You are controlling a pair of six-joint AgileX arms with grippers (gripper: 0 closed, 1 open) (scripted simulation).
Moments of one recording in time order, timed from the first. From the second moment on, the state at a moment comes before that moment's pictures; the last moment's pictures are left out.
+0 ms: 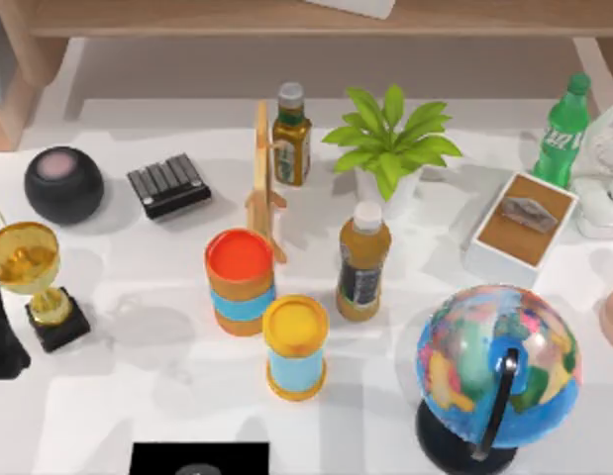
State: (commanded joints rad) left arm 0.00 0.00 0.00 0.00 0.00 0.00; right arm -0.44 2.36 1.25 1.09 -0.39 1.57
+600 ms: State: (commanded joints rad) left arm 0.00 0.00 0.00 0.00 0.00 0.00; right arm -0.42 2.27 1.17 1.02 -0.38 1.49
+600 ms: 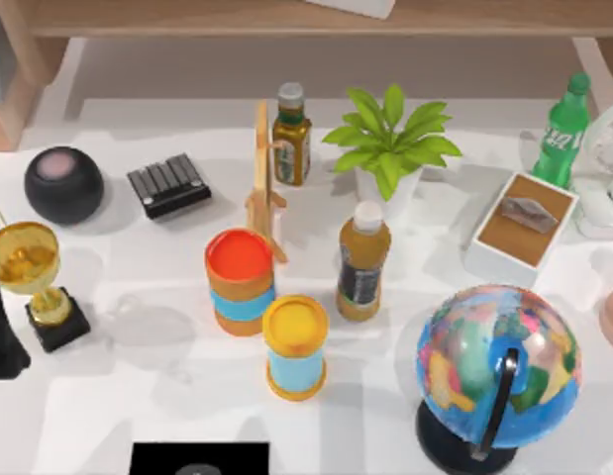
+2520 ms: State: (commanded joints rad) left arm 0.00 0.00 0.00 0.00 0.00 0.00; right arm 0.00 0.00 0.00 0.00 0.00 0.00
